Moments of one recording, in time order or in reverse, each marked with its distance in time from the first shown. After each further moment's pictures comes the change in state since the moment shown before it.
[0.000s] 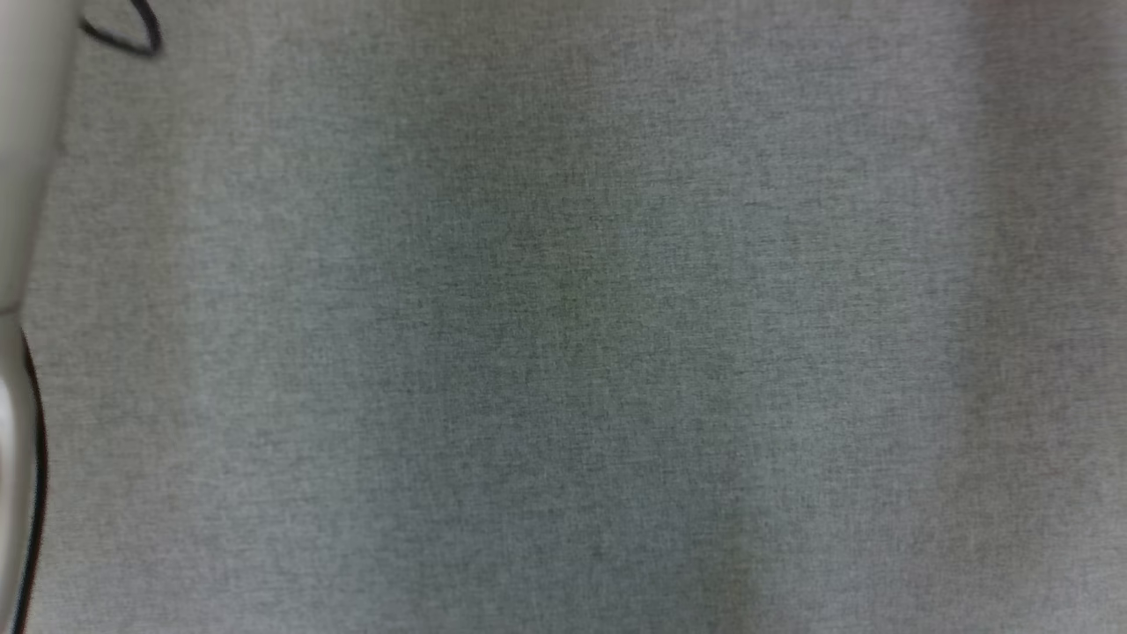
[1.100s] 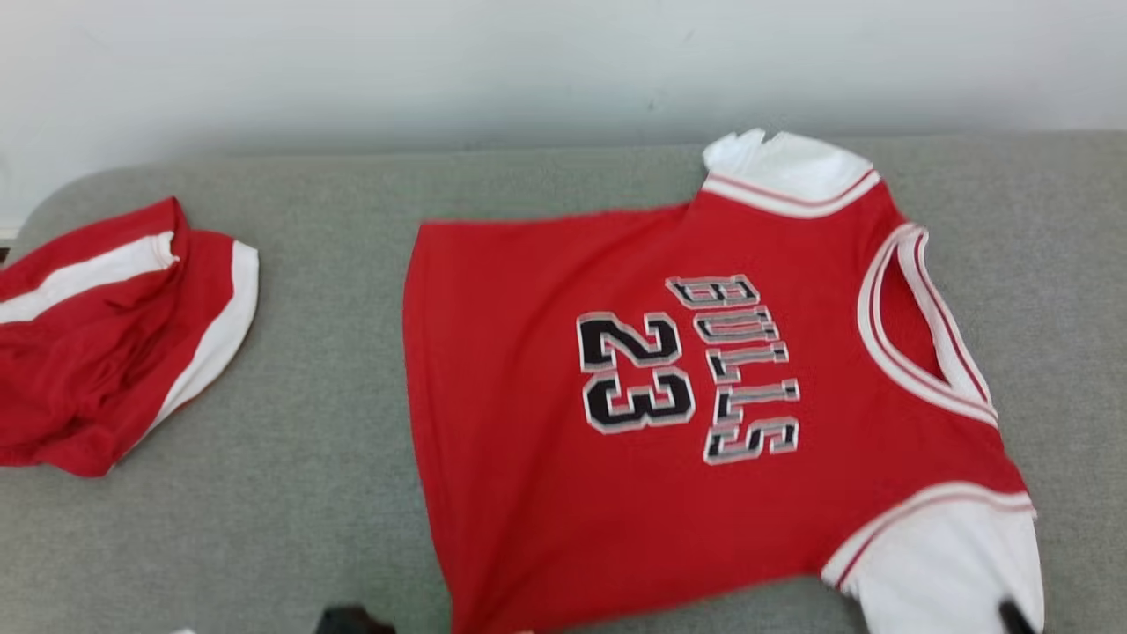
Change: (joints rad) left arm 1.478 0.291 -0.298 -0.564 -0.324 0.305 -0.095; right arm 1.709 -0.181 0.151 -0.421 0.253 0.000 -0.048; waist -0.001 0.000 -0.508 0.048
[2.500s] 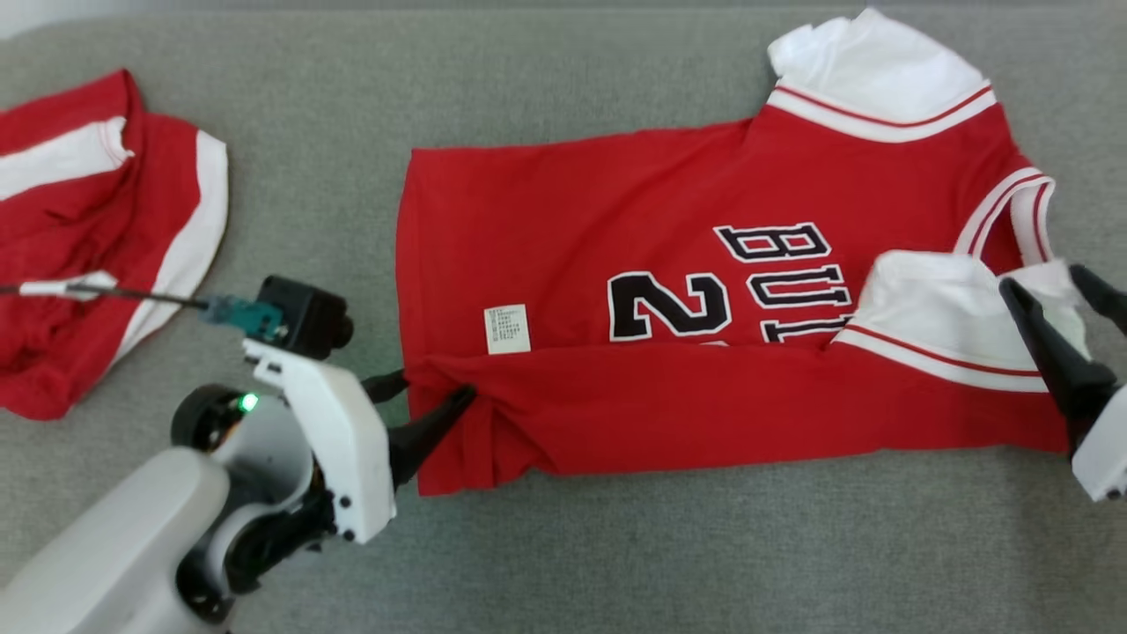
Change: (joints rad) left arm -0.440 0.012 0.164 -0.038 -0.299 -0.054 0.452; right arm -0.638 -0.115 0.007 0.032 -0.186 0.000 0.445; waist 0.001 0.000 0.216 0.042
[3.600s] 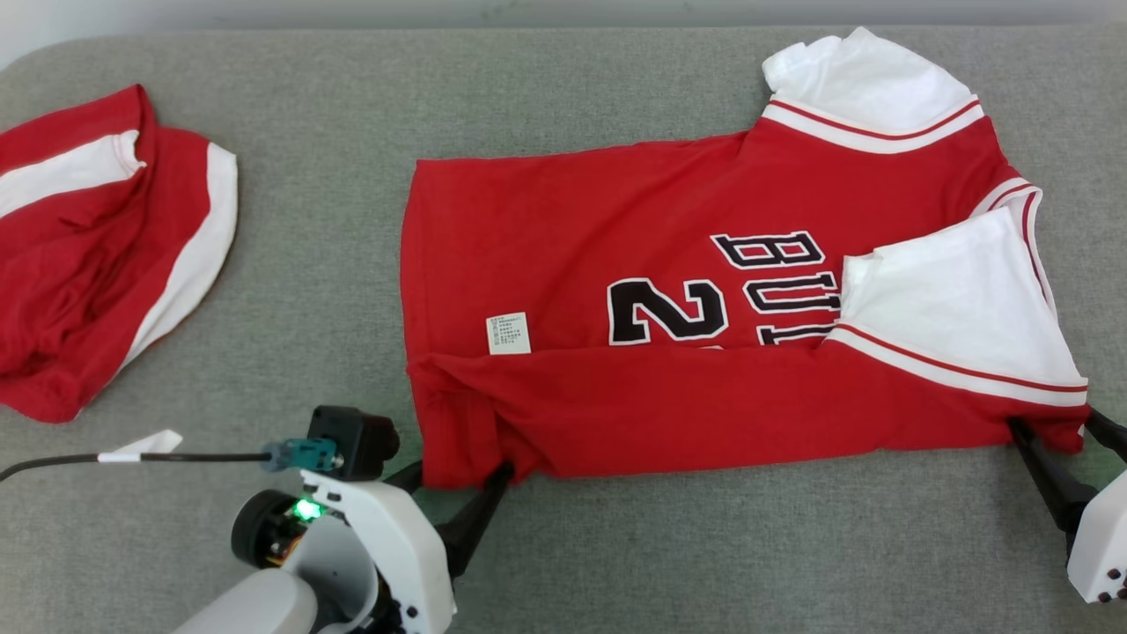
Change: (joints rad) left arm 0.196 -0.084 -0.078 0.000 0.137 0.097 -0.224; right arm 0.160 -0.086 0.086 0.186 -0.067 0.000 -0.146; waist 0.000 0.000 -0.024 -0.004
